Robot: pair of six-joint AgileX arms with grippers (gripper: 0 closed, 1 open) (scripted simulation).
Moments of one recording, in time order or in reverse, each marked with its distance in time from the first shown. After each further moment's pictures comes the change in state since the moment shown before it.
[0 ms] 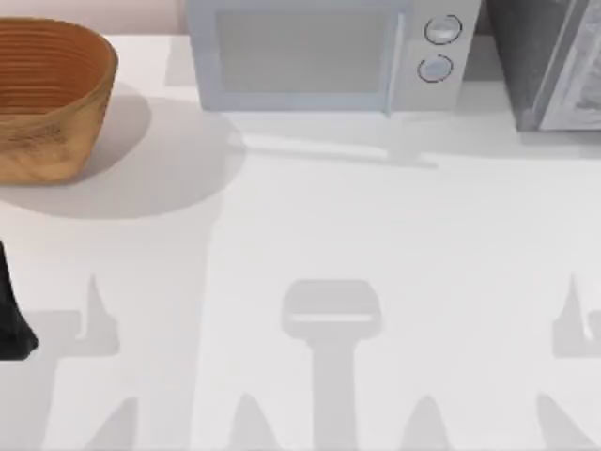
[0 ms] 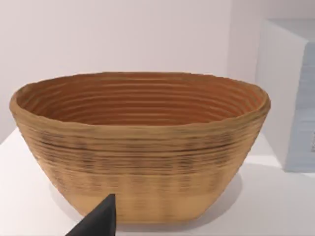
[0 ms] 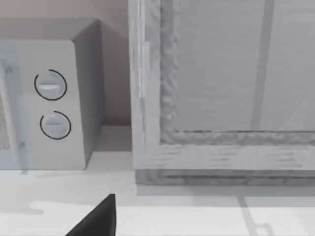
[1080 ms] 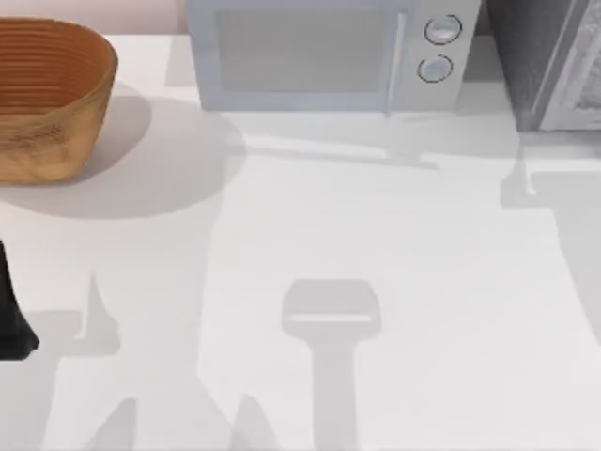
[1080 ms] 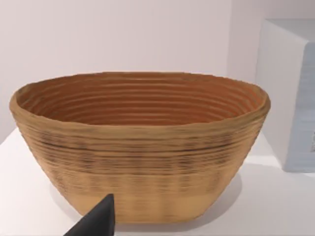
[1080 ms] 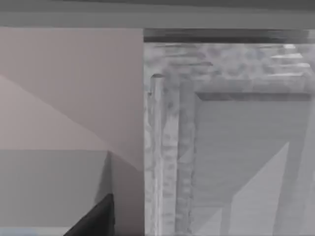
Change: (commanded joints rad) left arm 0.000 0.000 0.000 0.000 0.000 0.000; right arm 0.116 0.838 1.072 -0.263 0.125 0.007
